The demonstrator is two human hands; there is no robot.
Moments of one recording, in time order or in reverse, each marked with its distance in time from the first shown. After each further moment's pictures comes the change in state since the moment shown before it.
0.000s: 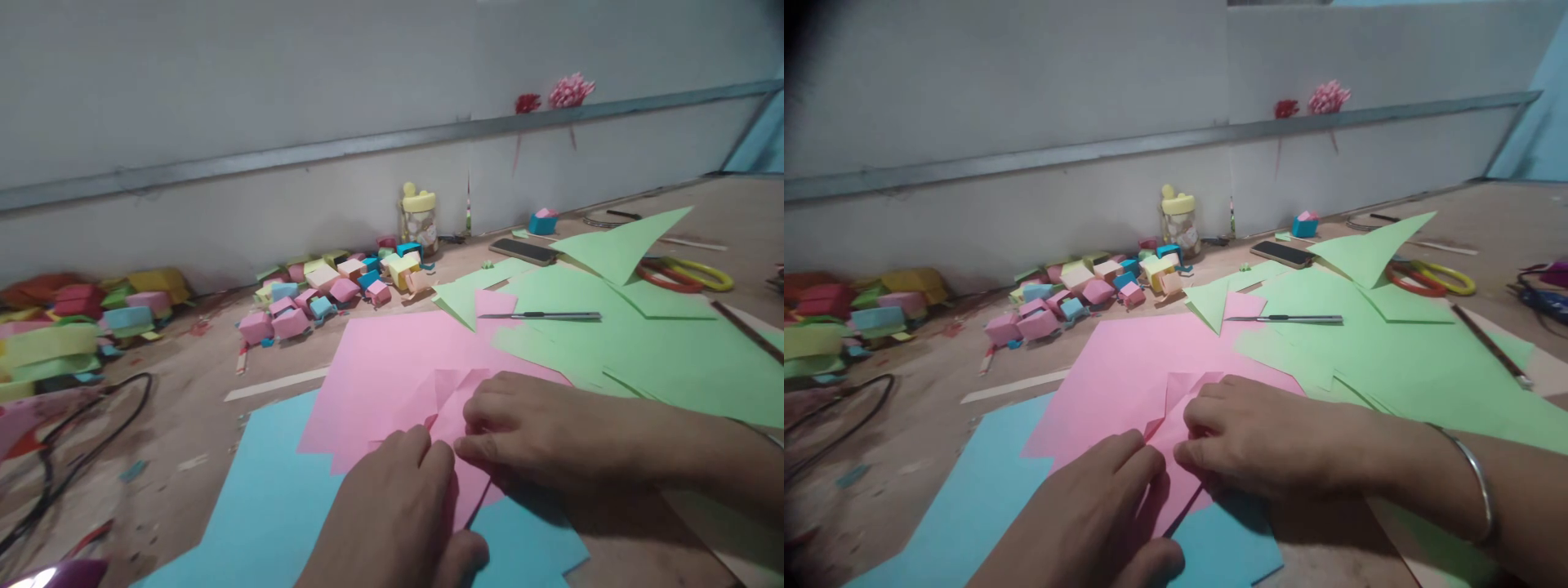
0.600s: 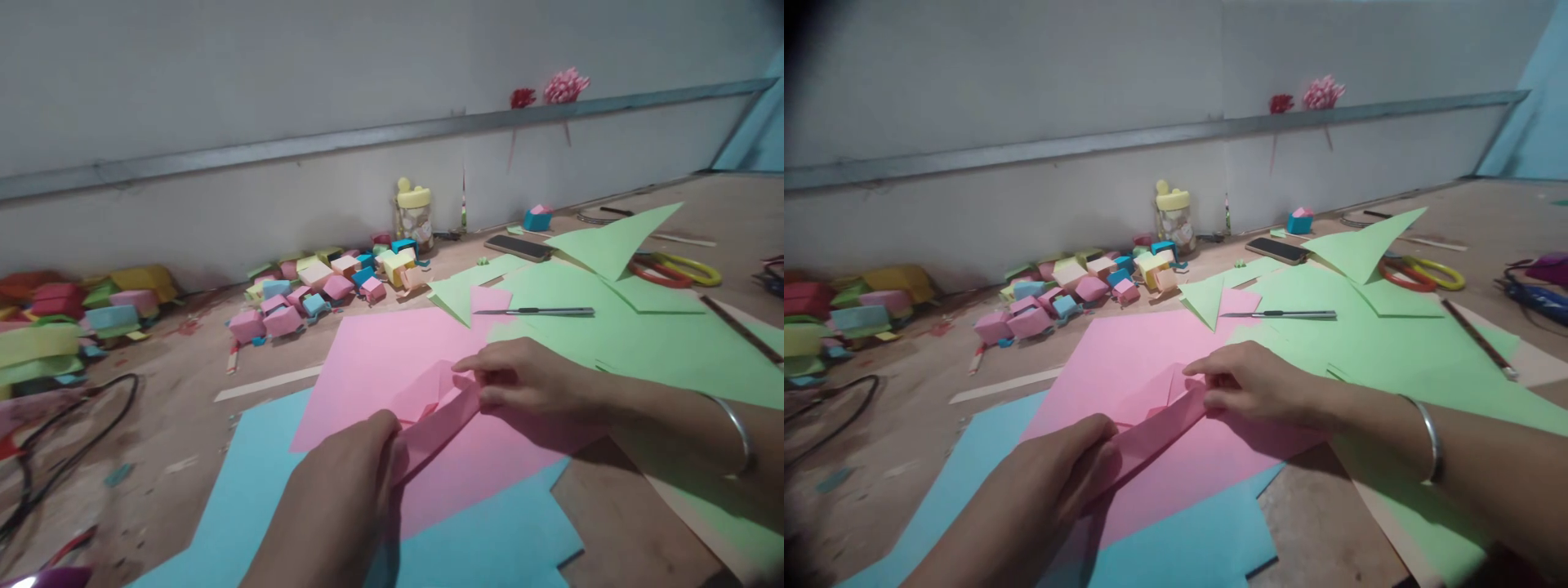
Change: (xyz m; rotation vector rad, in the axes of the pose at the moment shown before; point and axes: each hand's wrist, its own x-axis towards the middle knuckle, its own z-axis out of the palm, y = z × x) left_hand 0.001 -0.023 -0.003 -0.144 0.097 -0.279; right_hand 0.002 0.034 0.007 0.415 0.157 0.329
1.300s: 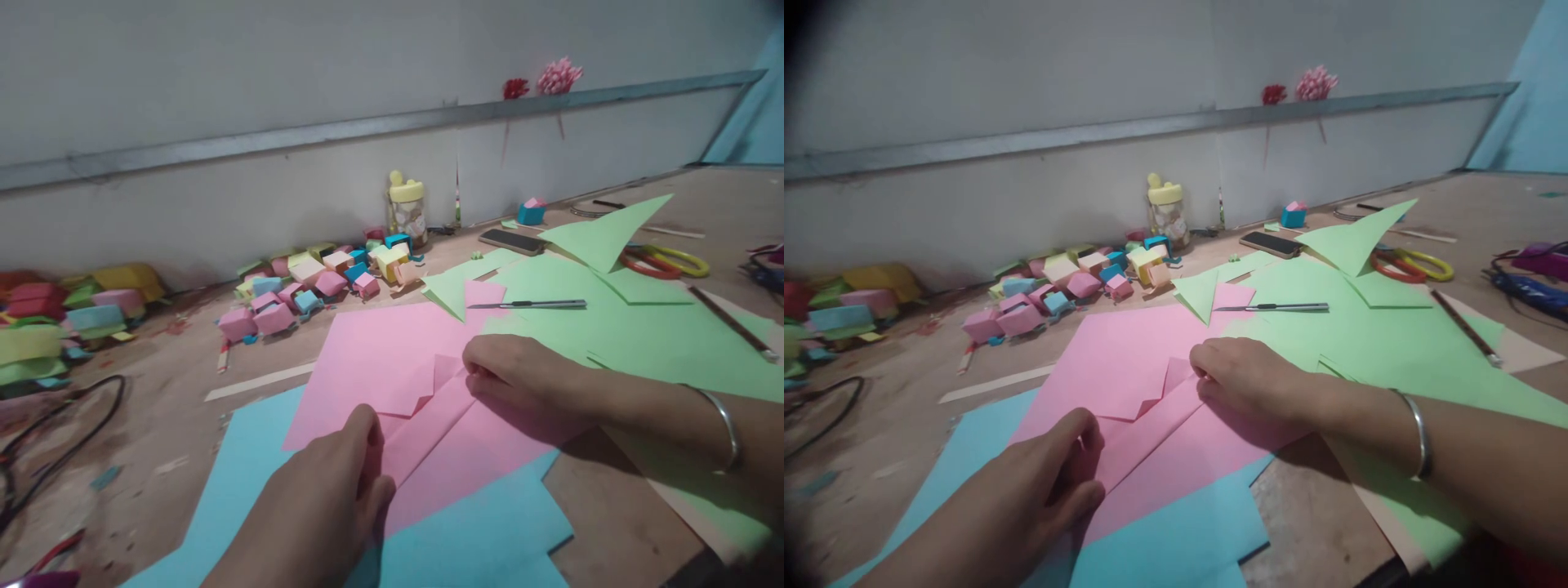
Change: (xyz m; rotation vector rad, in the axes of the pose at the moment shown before) left_hand 0.001 -0.020 0.003 0.007 -0.124 -0.028; right_hand 0.002 -0.012 0.007 -0.363 0.011 0.139
